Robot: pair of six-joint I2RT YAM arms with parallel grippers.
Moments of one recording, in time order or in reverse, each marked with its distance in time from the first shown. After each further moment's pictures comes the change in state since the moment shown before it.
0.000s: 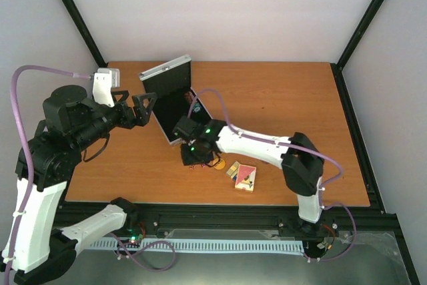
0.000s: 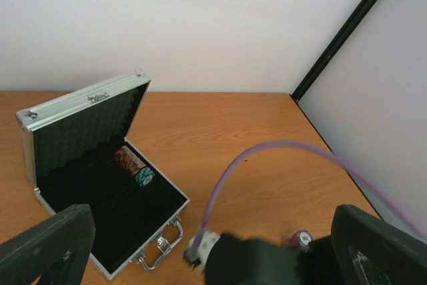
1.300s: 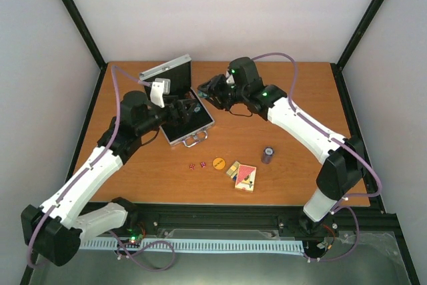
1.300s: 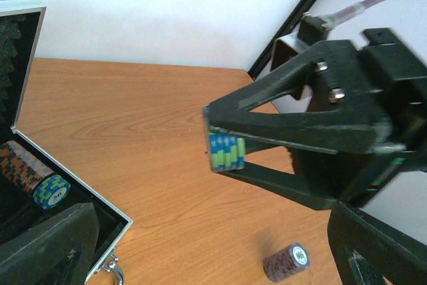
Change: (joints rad) left arm 0.000 0.079 -0.717 0.857 0.235 -0.082; right arm -0.446 -0.294 -0.076 0.474 -0.285 0.436
